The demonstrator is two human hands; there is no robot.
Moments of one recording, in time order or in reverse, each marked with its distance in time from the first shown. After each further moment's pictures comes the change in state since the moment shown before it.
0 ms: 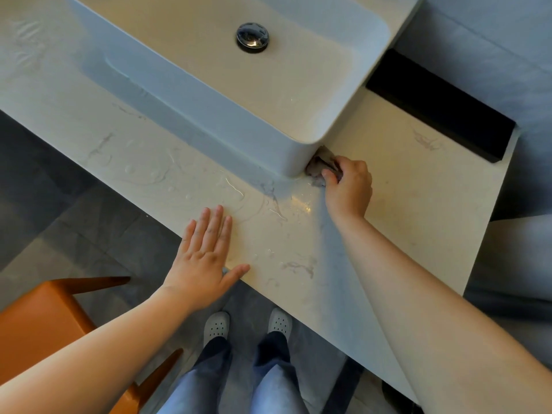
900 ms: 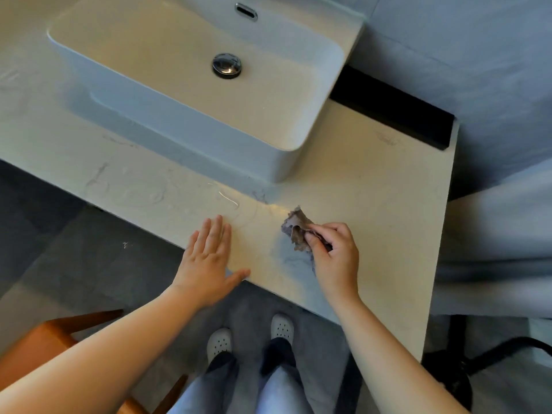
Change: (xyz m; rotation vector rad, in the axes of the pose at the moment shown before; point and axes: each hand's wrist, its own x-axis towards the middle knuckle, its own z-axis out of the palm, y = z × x) left_hand 0.003 -0.011 -0.018 -0.005 -0.114 0.068; right_hand -0.146 -0.007 -0.048 0.330 -0.001 0.008
